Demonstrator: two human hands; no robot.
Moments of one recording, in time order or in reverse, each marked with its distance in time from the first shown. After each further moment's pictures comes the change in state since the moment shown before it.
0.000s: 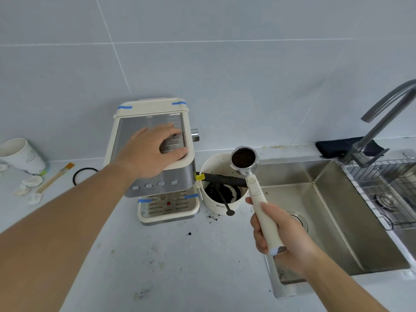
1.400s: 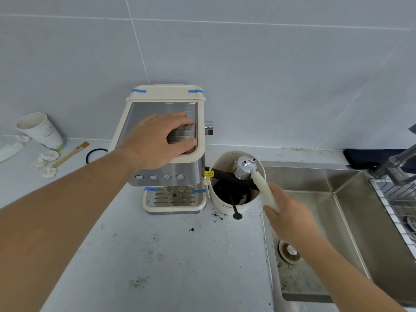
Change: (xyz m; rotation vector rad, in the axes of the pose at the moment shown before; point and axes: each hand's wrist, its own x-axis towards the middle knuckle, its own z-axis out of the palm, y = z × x) left_hand -0.003 0.005 -0.001 -0.034 0.040 -0.053; right_hand 0.077 -0.002 -0.047 -1.543 0.367 -0.245
